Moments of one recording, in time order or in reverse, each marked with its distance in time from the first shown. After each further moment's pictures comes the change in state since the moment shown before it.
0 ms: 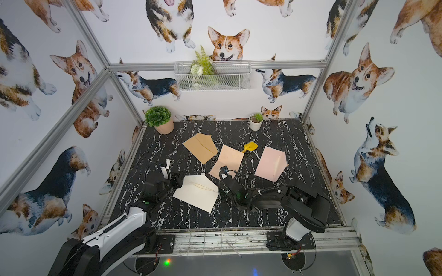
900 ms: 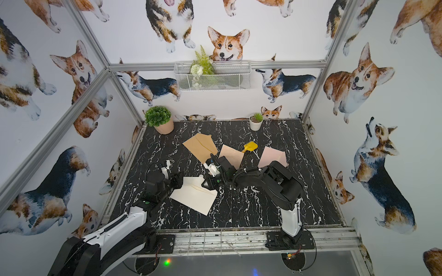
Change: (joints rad) left arm 0.000 0.014 0.000 -0.019 -0.021 0.000; right arm -0.200 0.340 0.376 -0.160 -0.763 -0.024
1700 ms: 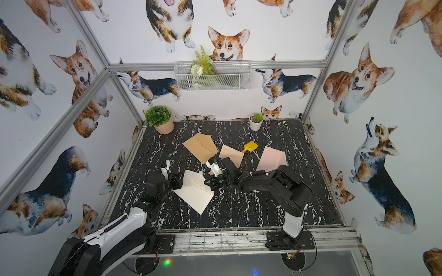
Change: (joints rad) left arm 0.000 -0.007 -0.019 0.032 0.014 0.000; right arm -0.001 -0.151 -0.127 0.135 0.023 0.050
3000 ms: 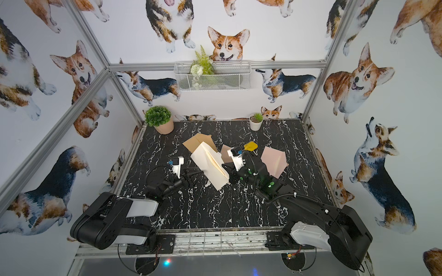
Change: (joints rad) left arm -0.002 0.449 -0.029 0.895 0.691 -0.153; right arm -0.071 -0.621 -0.198 -0.084 0.237 -0.233
